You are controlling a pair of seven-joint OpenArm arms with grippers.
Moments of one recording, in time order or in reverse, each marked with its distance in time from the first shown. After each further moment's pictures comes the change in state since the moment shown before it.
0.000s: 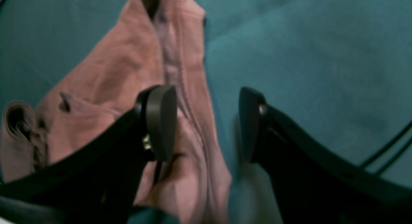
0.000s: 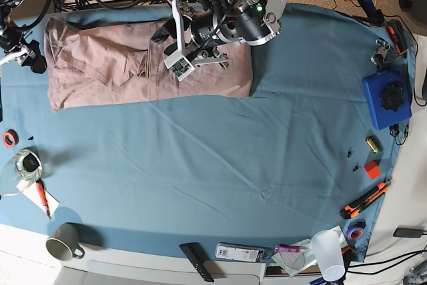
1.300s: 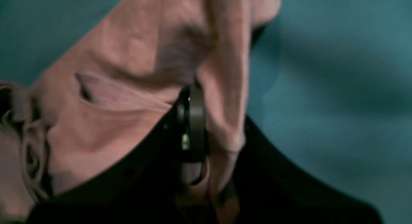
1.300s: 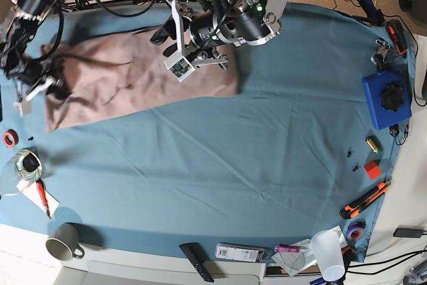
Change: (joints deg) left arm 0.0 0.0 0.0 0.0 0.0 0.0 -1.1; right arm 12.7 2.1 -19.9 -4.9 -12.1 0.1 7.8
